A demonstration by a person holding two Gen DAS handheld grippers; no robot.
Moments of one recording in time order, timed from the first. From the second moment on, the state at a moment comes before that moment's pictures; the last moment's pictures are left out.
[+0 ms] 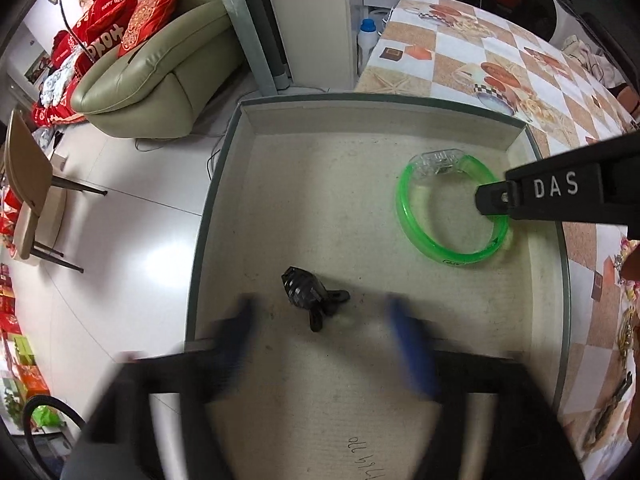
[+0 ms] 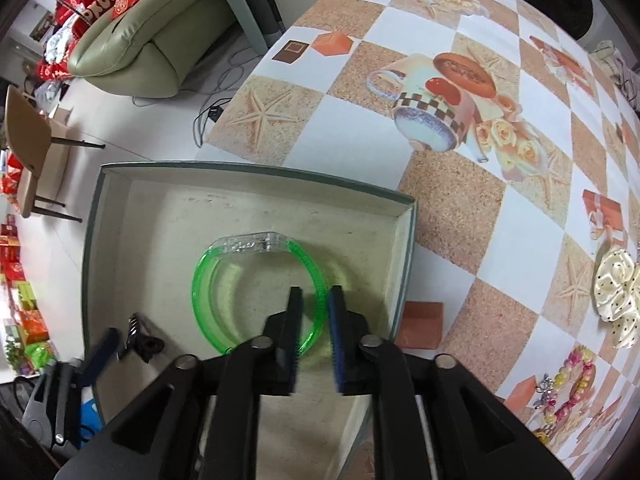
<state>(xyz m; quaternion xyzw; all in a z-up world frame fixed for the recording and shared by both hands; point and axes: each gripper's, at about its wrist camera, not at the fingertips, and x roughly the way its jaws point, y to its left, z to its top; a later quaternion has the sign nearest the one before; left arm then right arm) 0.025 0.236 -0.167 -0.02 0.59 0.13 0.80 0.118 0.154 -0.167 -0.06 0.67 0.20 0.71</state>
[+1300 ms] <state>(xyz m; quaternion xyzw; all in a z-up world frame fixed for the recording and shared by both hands) 0.025 0.094 -0.093 0.06 0.59 -0.06 0.80 0.017 -0.141 -0.095 0.17 0.64 0.00 0.75</state>
